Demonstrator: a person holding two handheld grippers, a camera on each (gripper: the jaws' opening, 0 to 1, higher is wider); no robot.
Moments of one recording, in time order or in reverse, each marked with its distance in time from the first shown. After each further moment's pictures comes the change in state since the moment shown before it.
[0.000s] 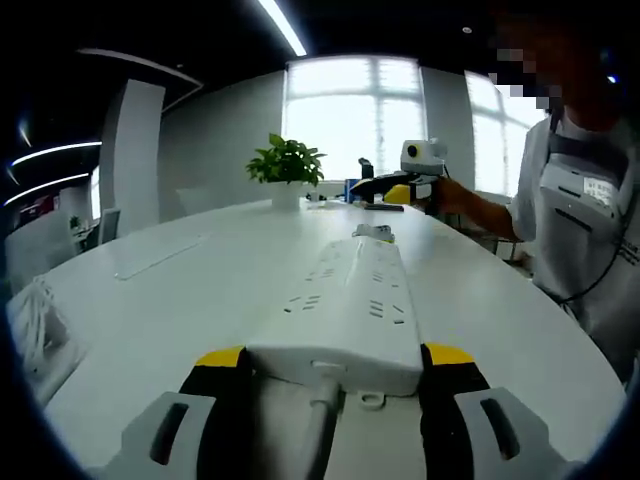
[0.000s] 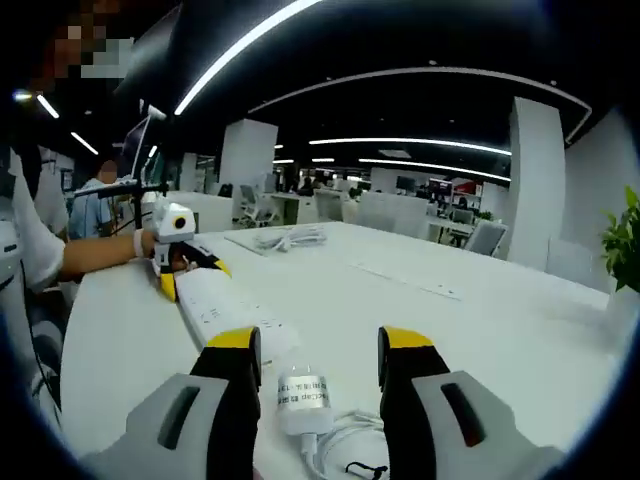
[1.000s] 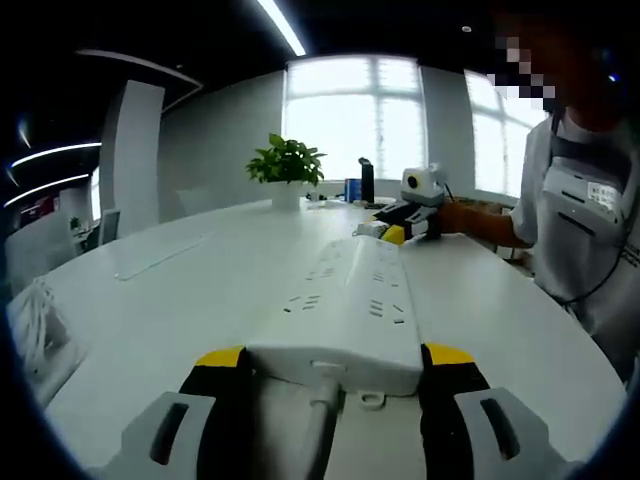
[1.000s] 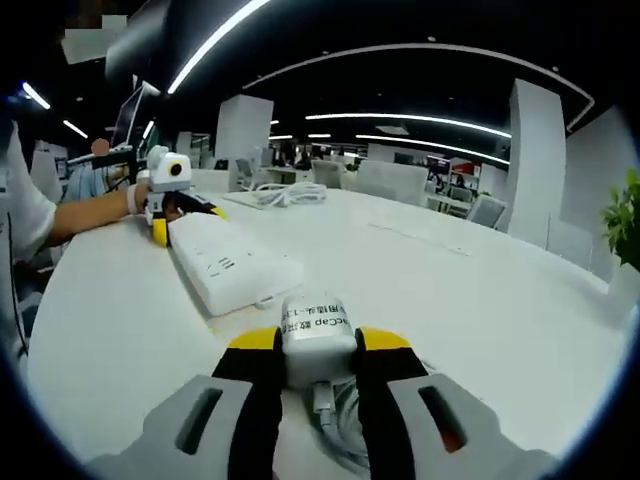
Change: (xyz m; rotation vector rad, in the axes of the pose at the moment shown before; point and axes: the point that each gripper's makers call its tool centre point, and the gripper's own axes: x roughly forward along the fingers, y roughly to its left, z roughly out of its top) left arm 0.001 0.001 -0.002 0.003 0.002 0.002; right arm 0.009 0.006 -0.055 -0.038 0.091 0.009
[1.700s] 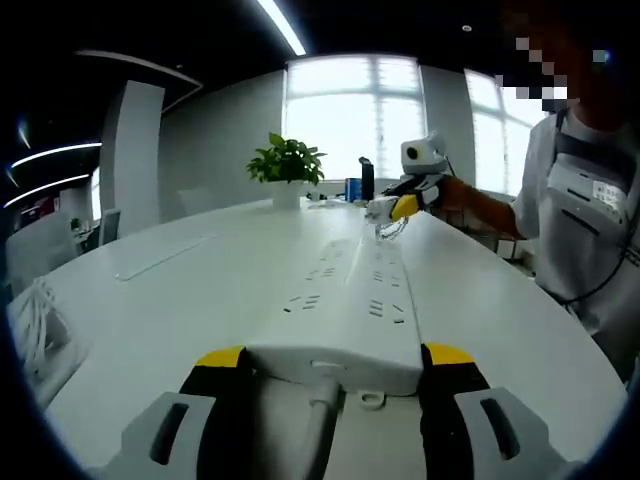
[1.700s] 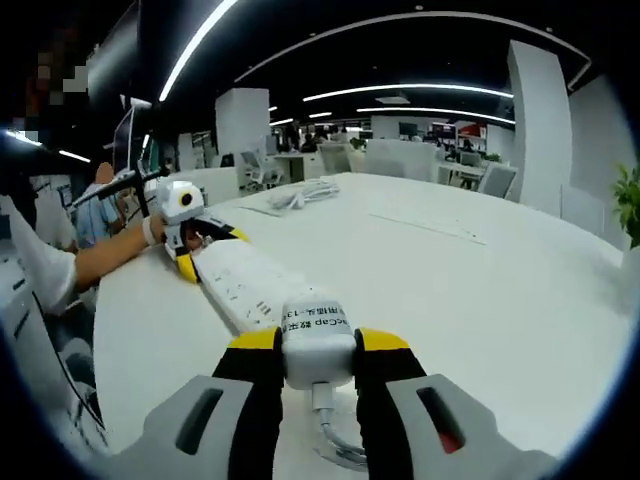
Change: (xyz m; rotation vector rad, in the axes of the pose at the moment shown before) left arm 0.000 0.000 0.000 0.001 0.002 0.003; right arm -0.022 0.025 0.061 0.142 0.110 0.092
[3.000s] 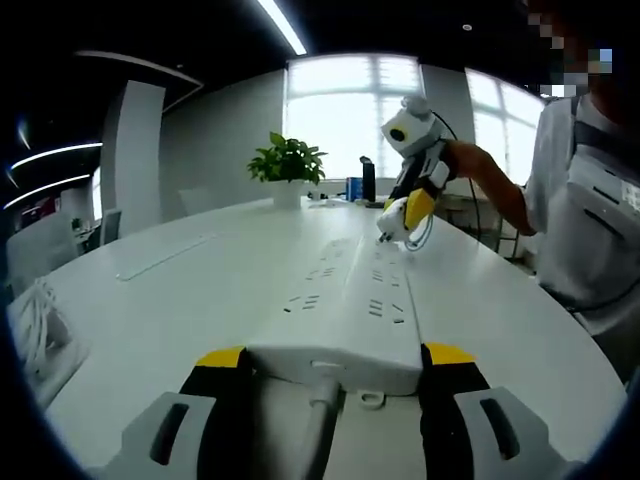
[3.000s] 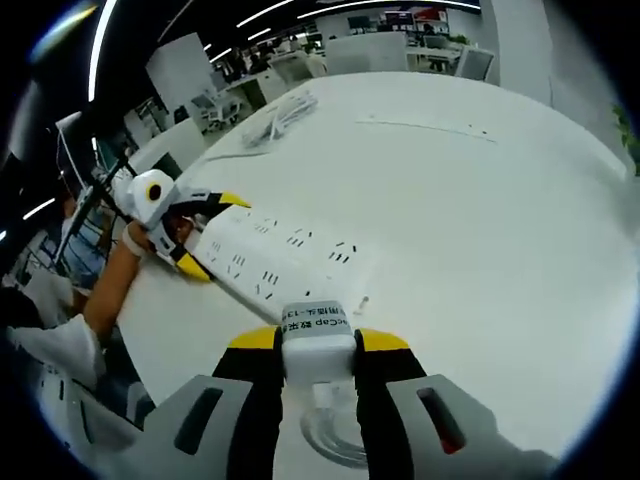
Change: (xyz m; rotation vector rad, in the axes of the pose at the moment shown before) left arm 0.000 0.001 0.003 0.001 0.003 0.007; right arm 0.036 0.037 -0.022 0.309 0.464 -0.049
